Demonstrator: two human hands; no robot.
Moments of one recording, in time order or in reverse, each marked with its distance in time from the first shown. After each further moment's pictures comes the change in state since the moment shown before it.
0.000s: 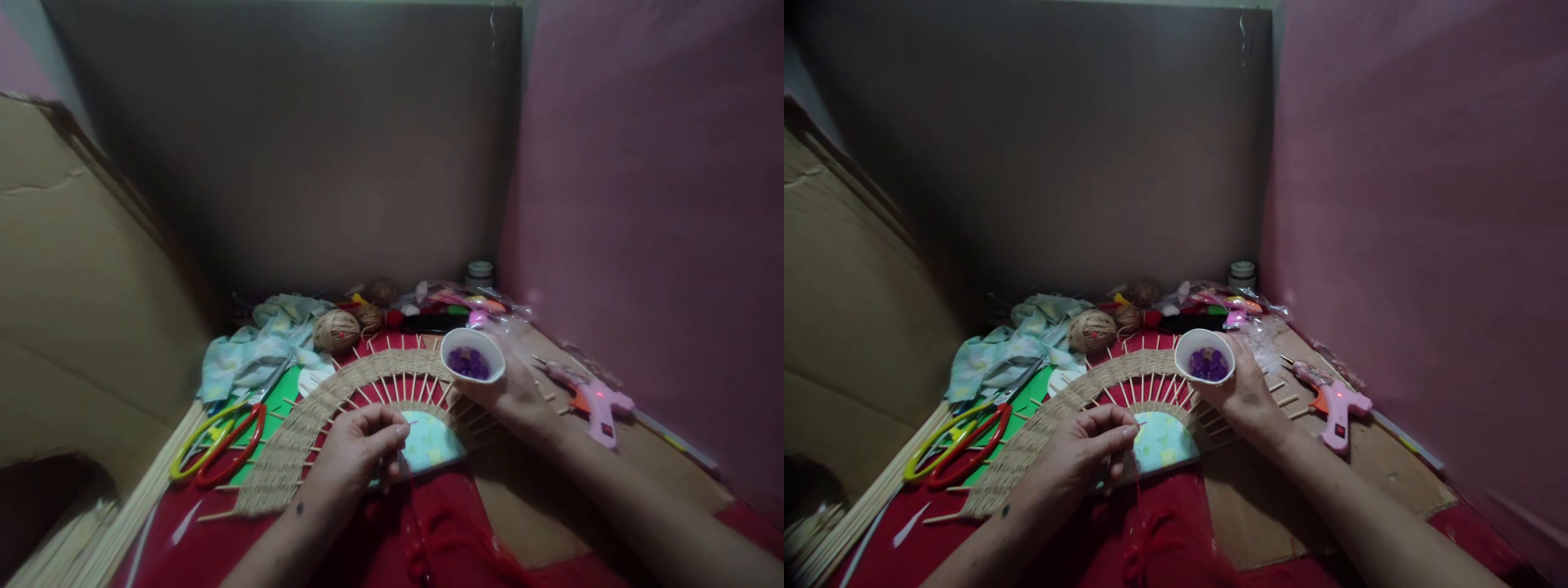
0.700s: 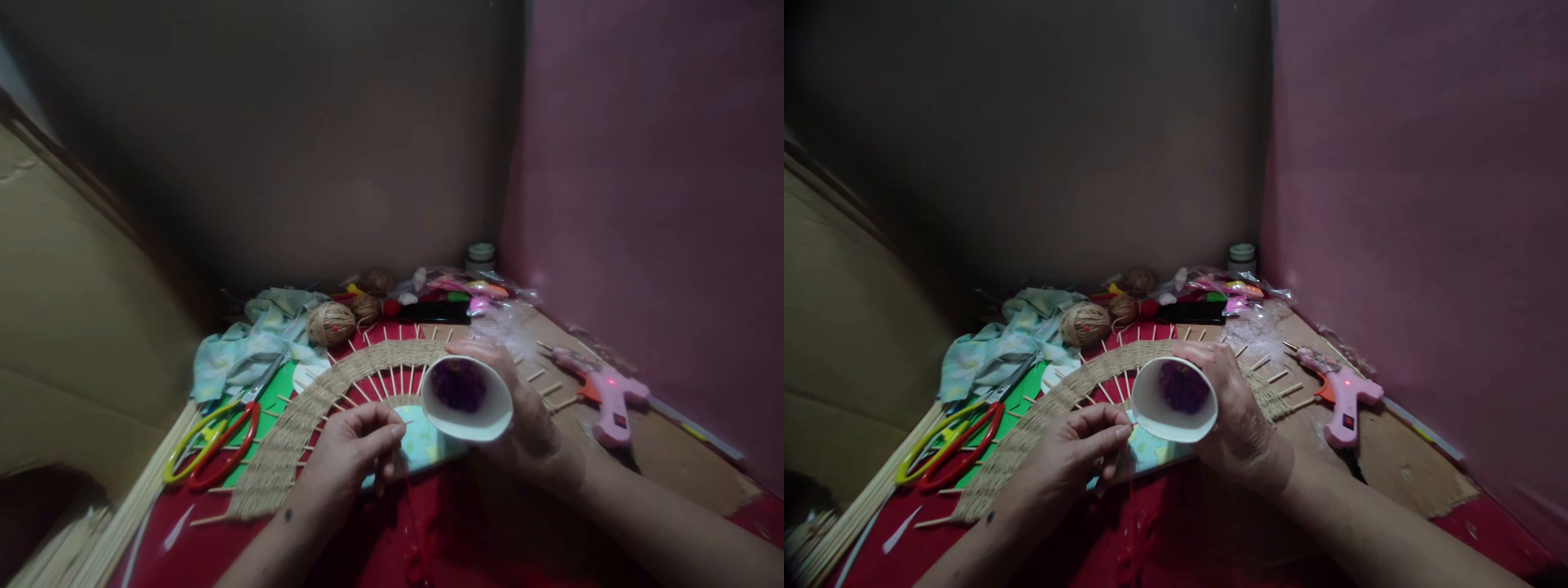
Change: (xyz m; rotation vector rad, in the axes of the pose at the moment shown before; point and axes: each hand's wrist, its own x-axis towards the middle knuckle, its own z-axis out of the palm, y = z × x) left_hand 0.002 -0.001 0.000 0.025 -0.010 -0.065; right_hand -0.019 -0.026 0.008 0.057 0.073 -0.342
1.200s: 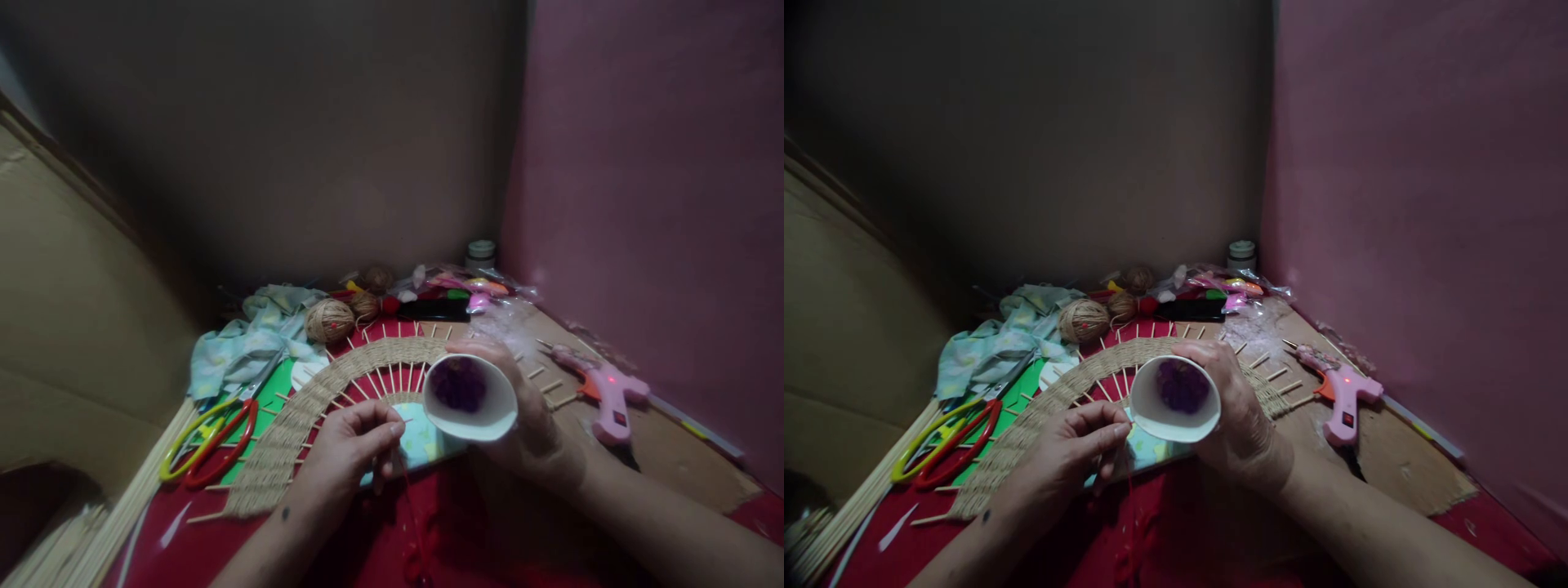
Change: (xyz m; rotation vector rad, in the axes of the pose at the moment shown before) left_hand -0.001 0.000 -0.001 0.018 -0.002 -0.001; right_hand 0.001 -0.006 -0.003 -0.007 -0.006 0.054
